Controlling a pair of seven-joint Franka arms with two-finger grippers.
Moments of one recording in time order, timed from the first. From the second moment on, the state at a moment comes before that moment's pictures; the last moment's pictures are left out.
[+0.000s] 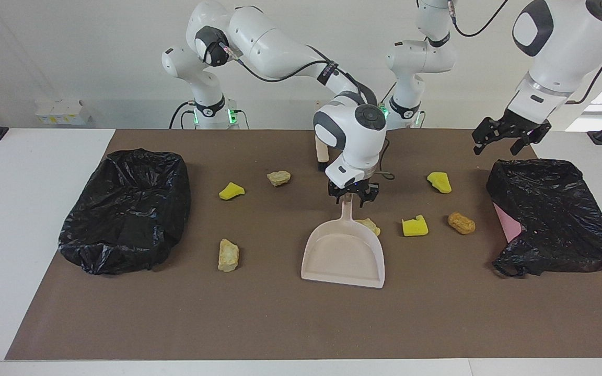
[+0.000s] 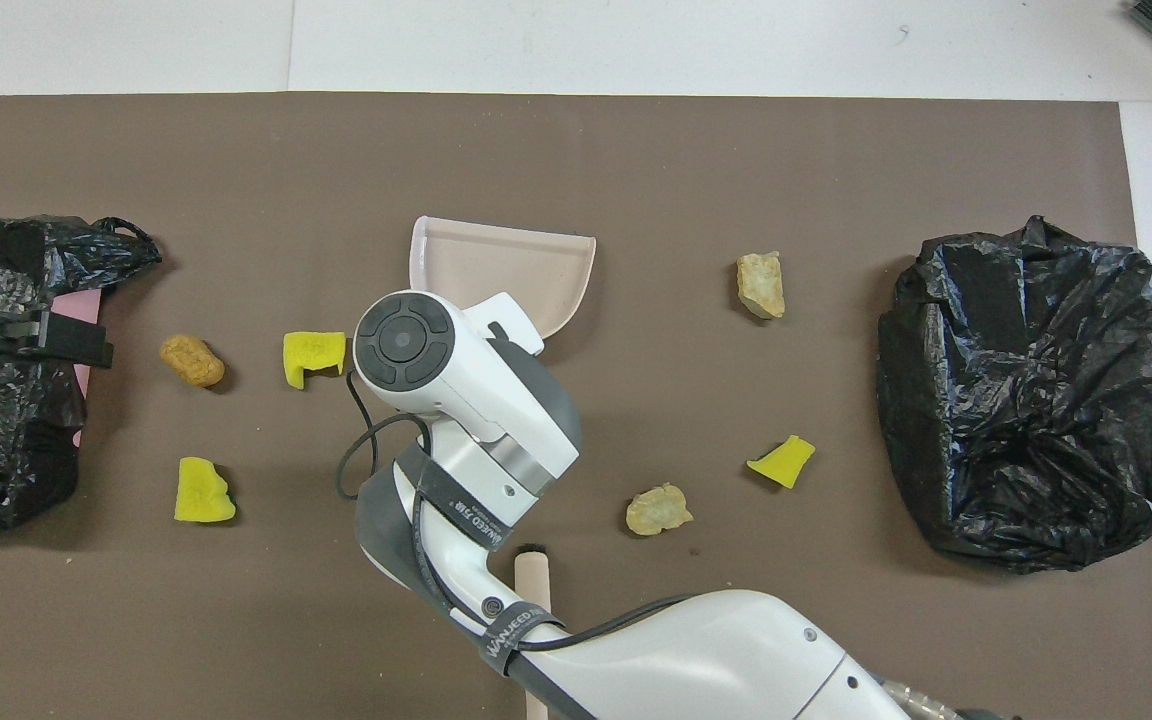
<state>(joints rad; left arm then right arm) -0.12 -0.06 0.08 -1.76 -0.02 1.68 0.04 0.70 0.71 0.06 -1.23 -0.06 1.93 0.97</state>
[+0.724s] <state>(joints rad) -0.15 -0.11 0.08 -1.92 -0.03 1.78 0.05 0.61 0.64 0.05 -1.23 -0.06 1.83 0.80</state>
